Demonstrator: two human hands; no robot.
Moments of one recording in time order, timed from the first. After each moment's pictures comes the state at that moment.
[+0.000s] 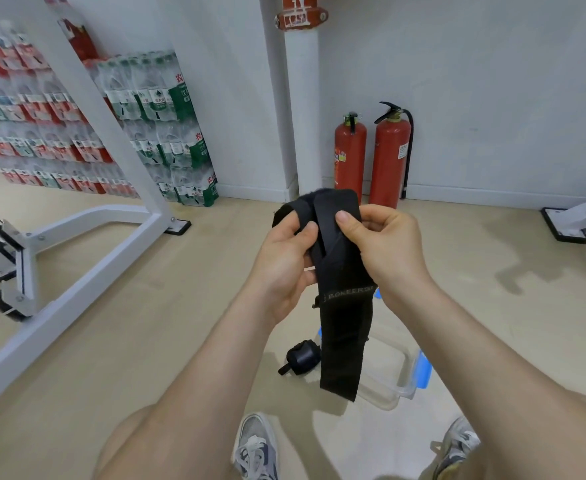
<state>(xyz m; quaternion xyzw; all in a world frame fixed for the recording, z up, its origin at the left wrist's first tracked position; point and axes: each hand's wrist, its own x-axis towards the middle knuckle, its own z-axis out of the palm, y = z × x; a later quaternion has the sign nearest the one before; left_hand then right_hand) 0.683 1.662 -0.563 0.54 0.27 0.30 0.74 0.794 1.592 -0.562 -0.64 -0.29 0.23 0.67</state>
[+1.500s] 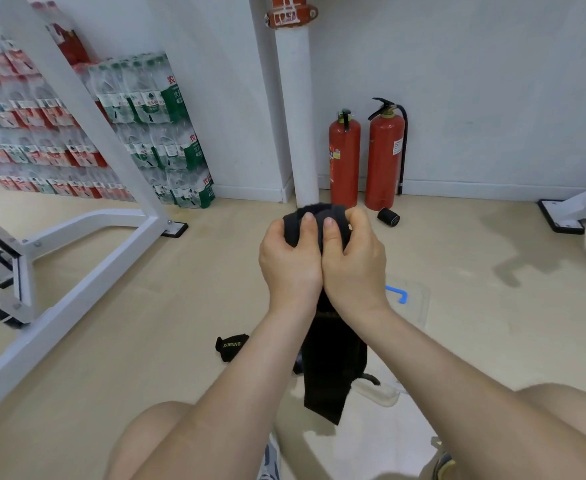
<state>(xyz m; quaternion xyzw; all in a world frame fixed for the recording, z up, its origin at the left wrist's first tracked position) 0.716 1.644 -0.577 0.57 0.44 0.51 0.47 0.764 1.602 -0.586 -0.69 -0.36 0.02 0.62</state>
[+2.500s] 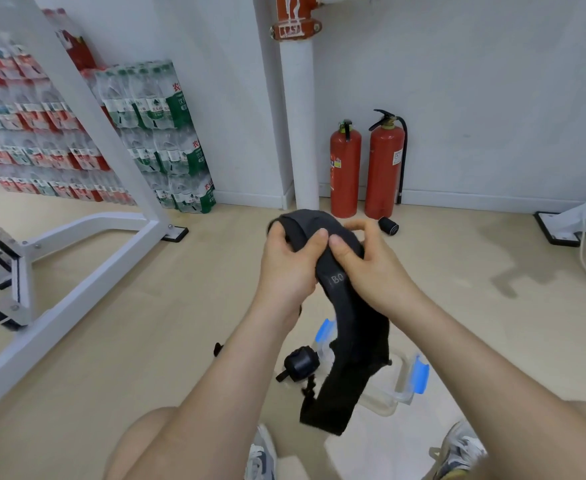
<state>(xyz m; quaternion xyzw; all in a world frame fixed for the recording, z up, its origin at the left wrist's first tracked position) 0.695 1.651 -0.565 0.56 0.39 0.37 0.63 0.806 1.584 -0.587 -0.70 -0.41 0.25 0.53</state>
